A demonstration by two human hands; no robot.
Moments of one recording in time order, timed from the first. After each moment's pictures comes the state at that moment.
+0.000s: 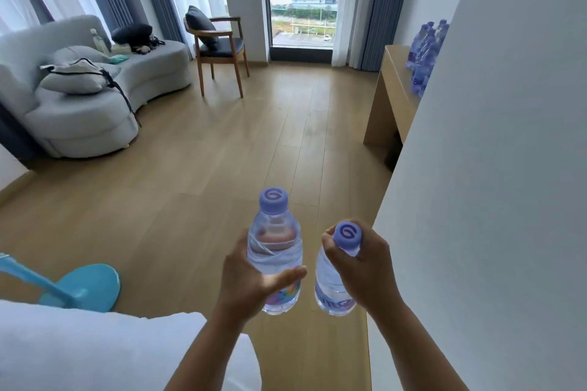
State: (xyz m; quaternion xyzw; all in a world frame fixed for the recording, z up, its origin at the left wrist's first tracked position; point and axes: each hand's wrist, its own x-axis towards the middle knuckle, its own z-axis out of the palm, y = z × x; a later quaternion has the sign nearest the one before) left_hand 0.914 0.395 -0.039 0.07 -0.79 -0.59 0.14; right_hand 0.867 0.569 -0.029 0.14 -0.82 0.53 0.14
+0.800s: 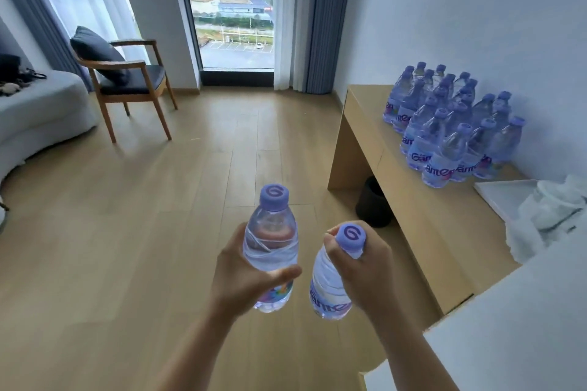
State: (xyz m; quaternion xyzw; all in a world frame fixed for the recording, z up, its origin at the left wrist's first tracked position) left_hand 0.334 0.311 -0.029 0.01 -0.79 -0.61 0.05; right_hand 0.341 0.492 -0.014 -0.01 -0.82 0.54 0.20
